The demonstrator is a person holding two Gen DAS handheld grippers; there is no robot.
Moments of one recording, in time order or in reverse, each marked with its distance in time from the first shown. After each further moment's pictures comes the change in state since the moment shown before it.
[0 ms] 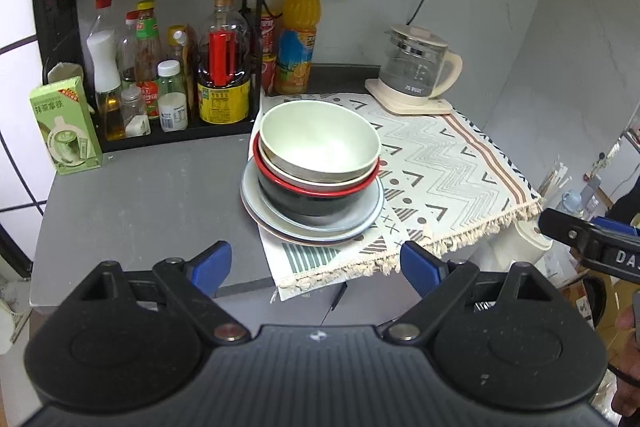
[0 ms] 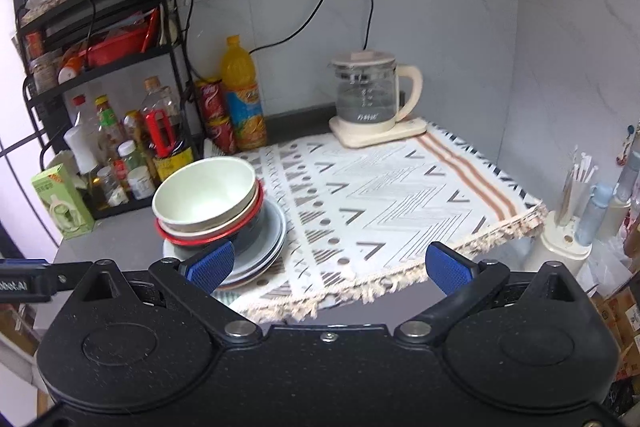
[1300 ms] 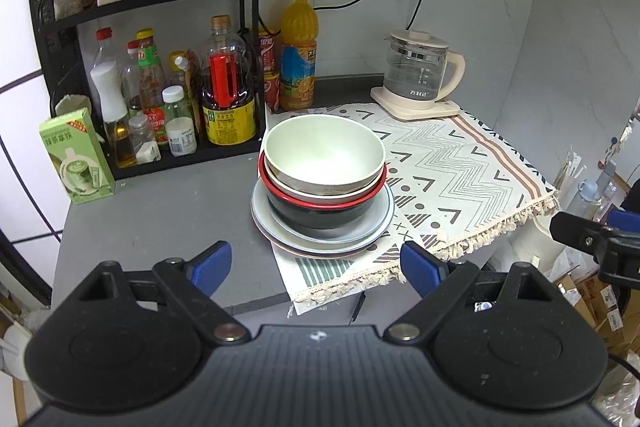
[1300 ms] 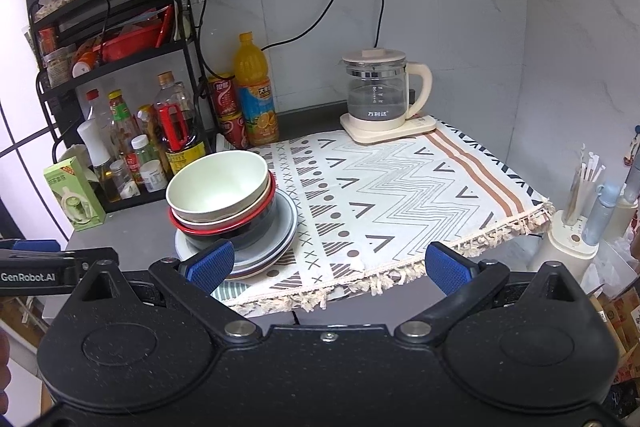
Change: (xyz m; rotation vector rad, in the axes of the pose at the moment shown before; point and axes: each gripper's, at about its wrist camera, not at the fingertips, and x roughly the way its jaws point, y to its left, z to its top) left arm 0.001 -0.012 -0.001 0.072 -0.045 0.062; right arm -0.011 0.005 -0.005 -0.015 -0.007 0.028
